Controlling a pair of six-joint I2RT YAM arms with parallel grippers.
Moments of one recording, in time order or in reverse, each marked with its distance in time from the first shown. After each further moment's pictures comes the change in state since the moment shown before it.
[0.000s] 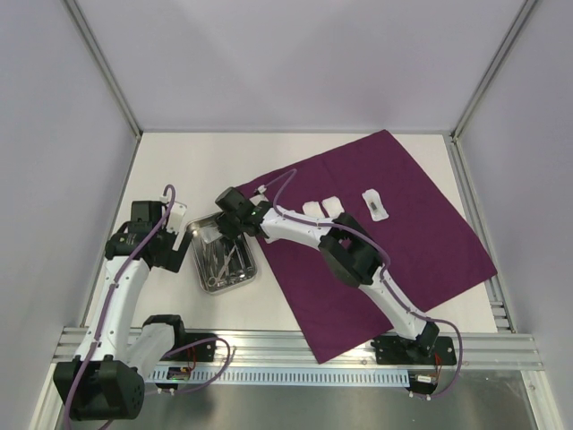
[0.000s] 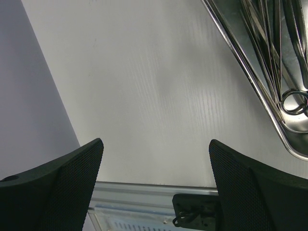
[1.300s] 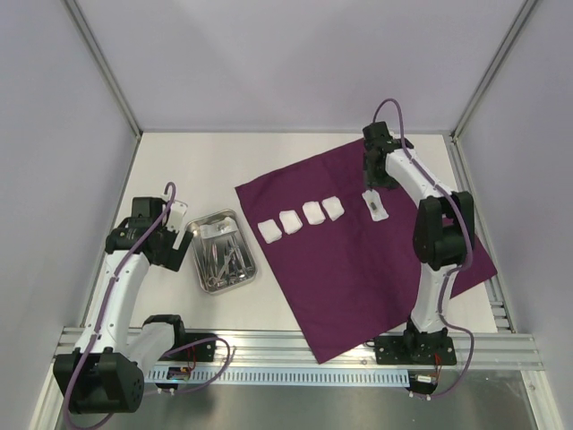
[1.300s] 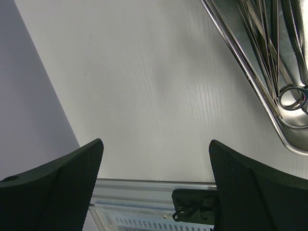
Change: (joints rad) left arm 0.000 0.043 0.030 -0.027 0.008 0.000; right arm -0.732 -0.458 -0.284 -0.422 0.147 -1.431
